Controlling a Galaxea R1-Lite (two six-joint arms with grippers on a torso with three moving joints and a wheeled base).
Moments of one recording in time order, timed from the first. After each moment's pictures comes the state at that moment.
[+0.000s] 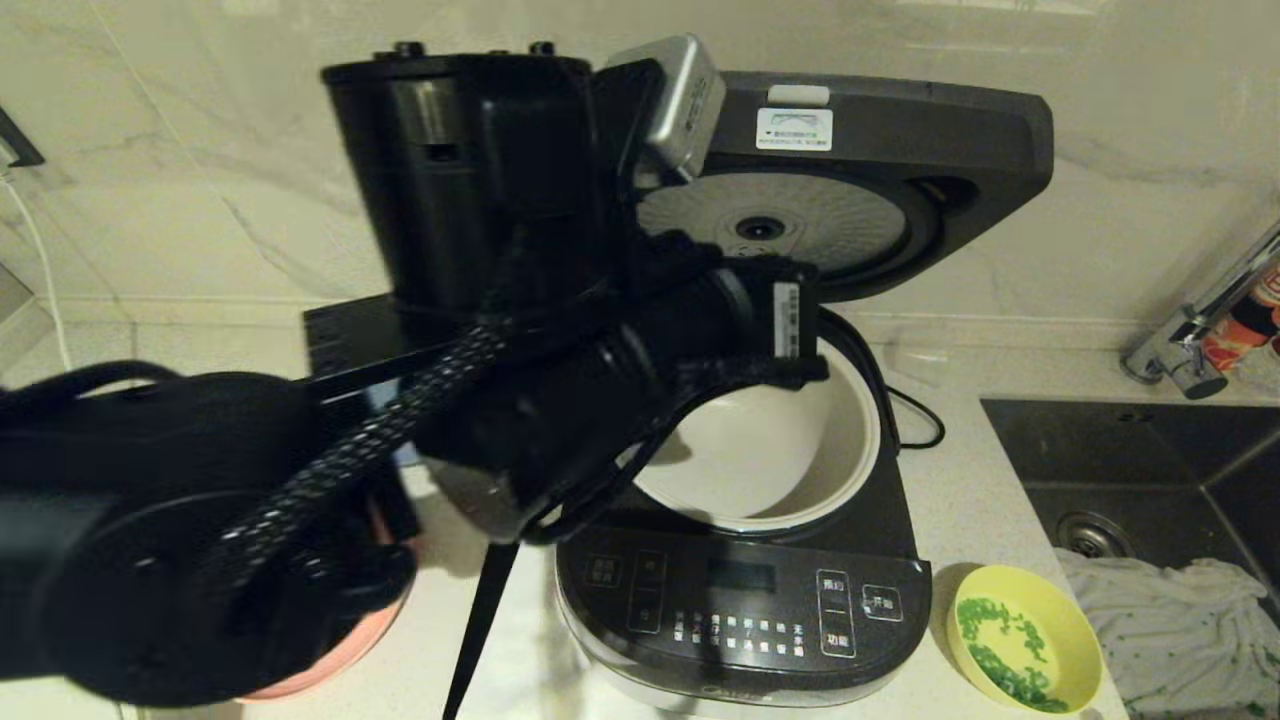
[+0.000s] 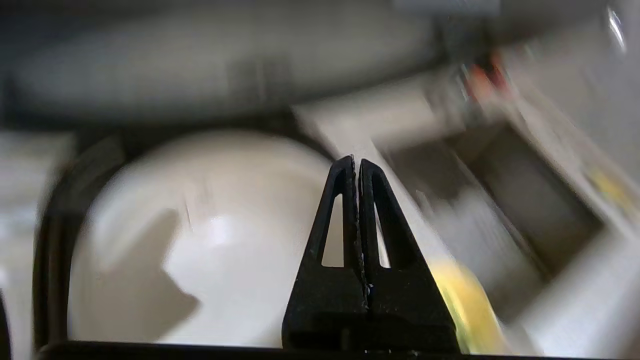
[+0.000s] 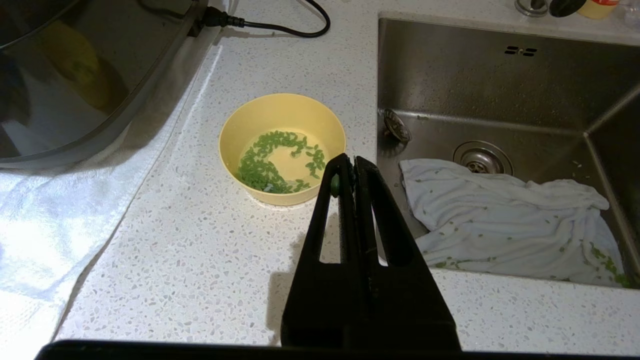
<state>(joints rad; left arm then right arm) -0.96 1.77 -1.25 -0.56 0.30 -0.08 0.00 0.00 0.00 0.01 0.02 -0.02</state>
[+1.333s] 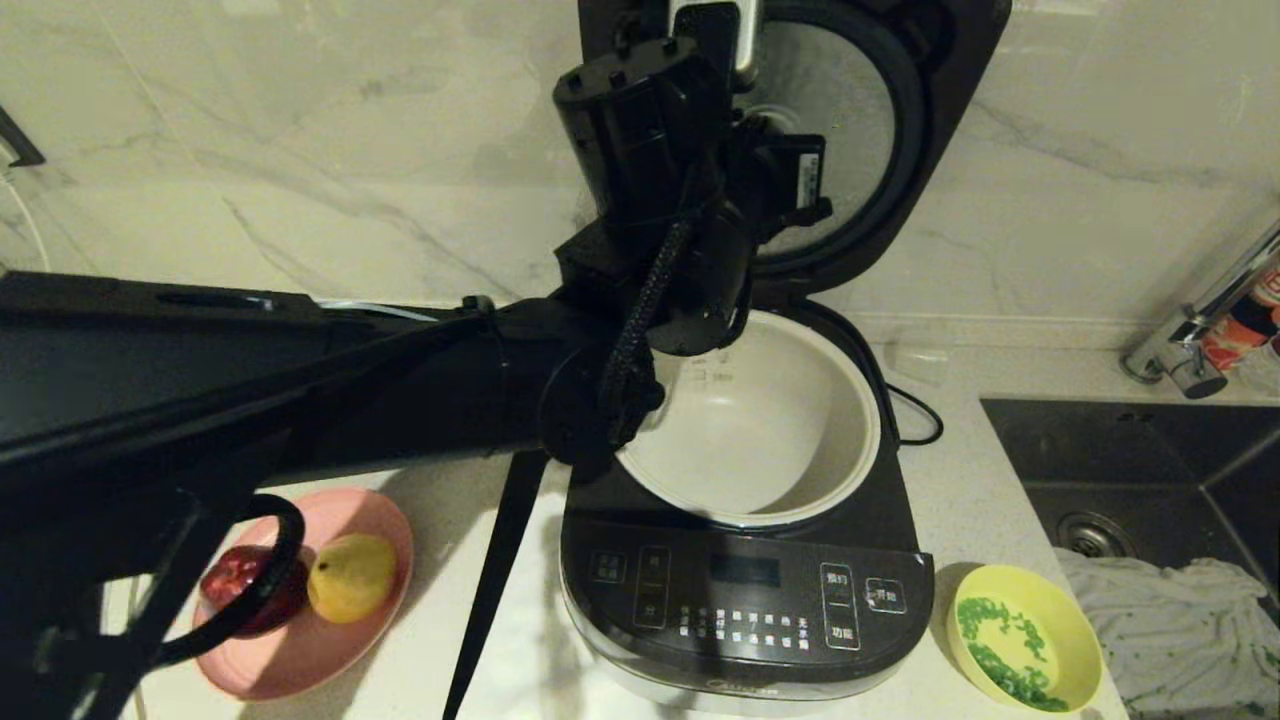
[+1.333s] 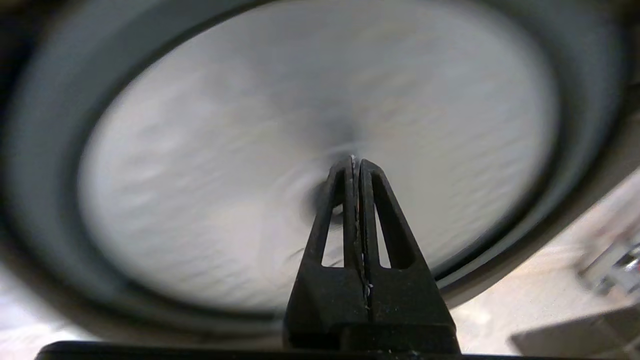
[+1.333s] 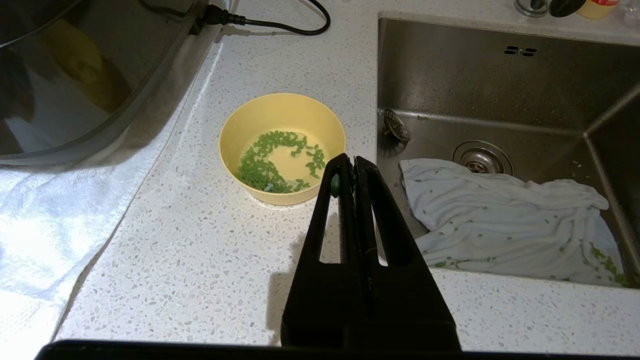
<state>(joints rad) -0.83 2.14 -1.76 -0.77 0.44 0.16 0.00 0.00 0.00 0.01 0.02 -0.02</state>
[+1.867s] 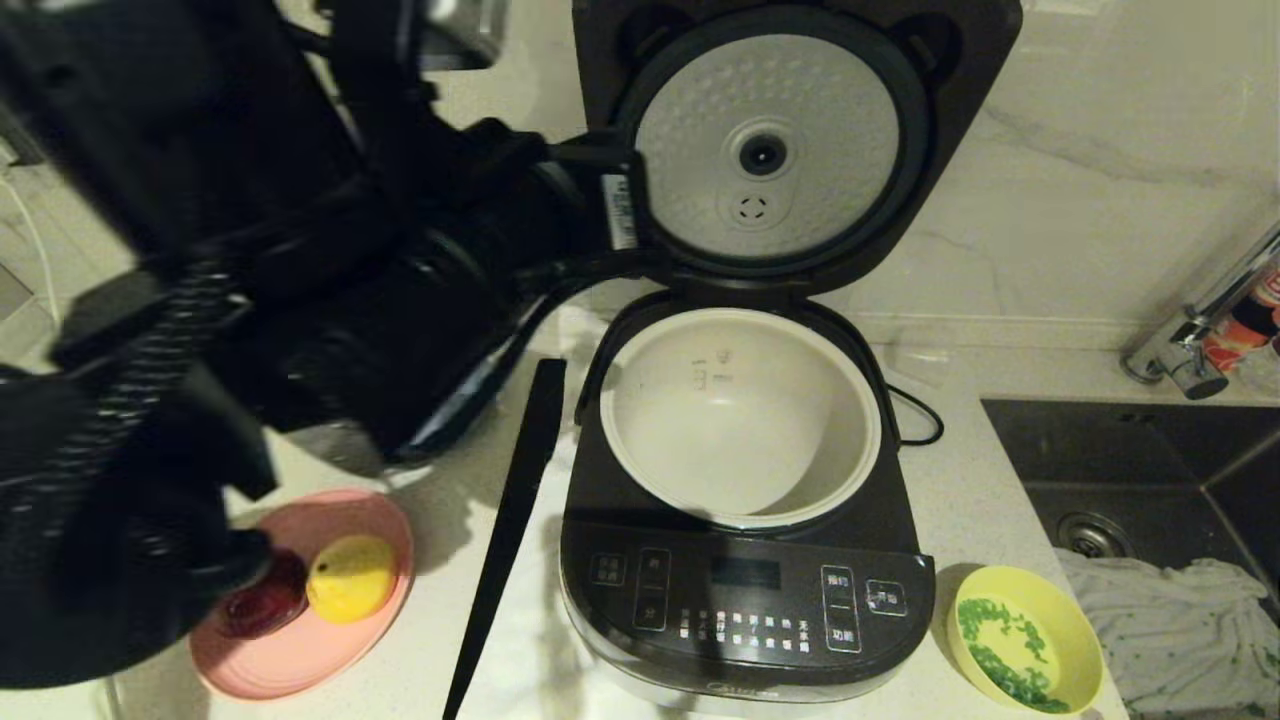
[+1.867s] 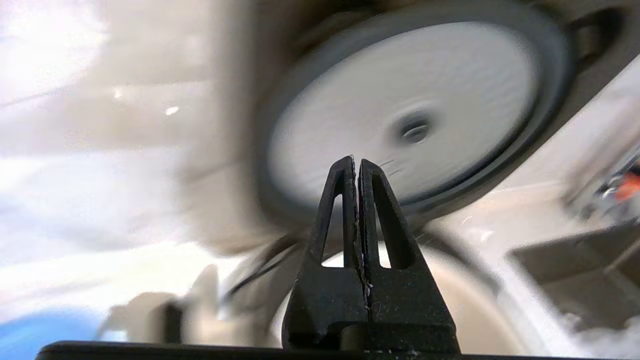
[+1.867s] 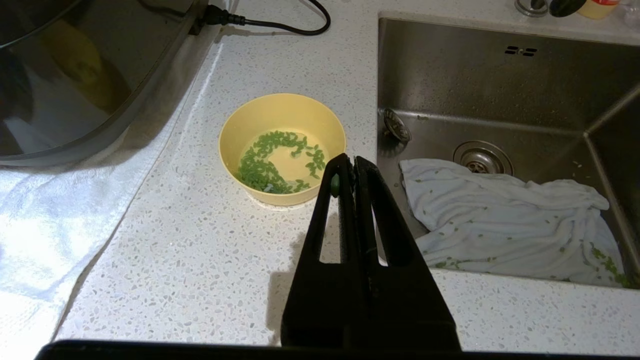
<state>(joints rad) -0.84 1.61 -1.08 -0.81 0.44 0.16 0.00 0.00 0.00 0.01 0.02 -0.02</state>
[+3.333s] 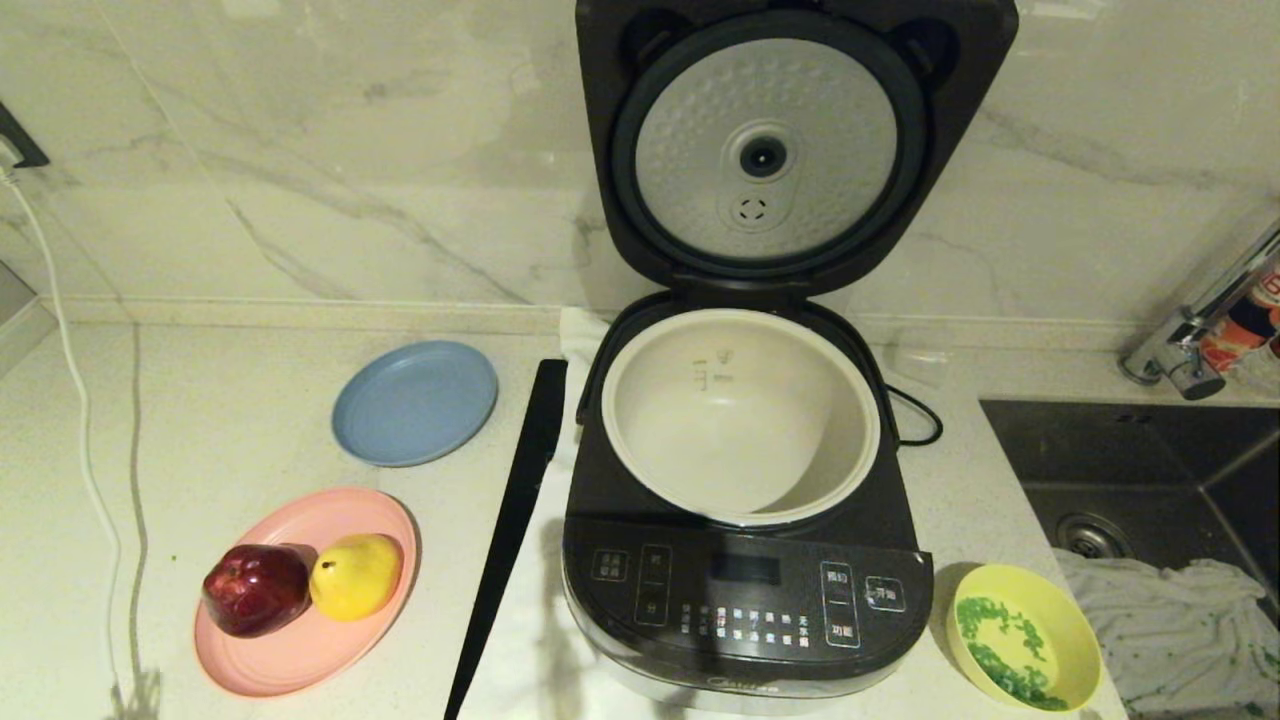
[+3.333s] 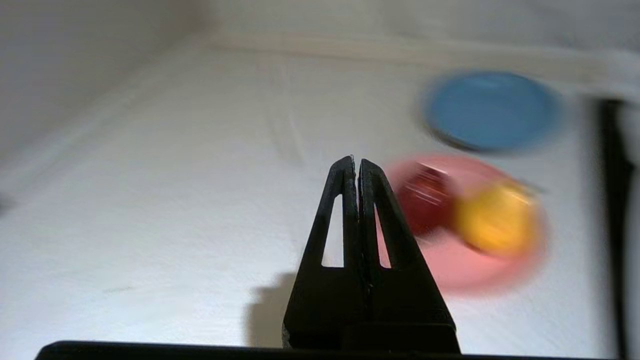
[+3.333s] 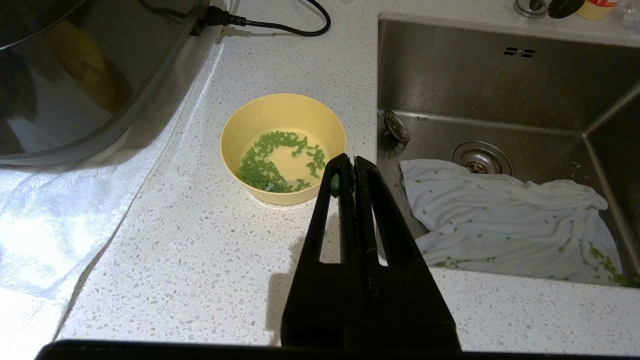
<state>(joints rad) -0.03 0.04 -0.02 -0.19 0.35 0.11 0.00 0.00 0.00 0.01 0.02 -0.02</state>
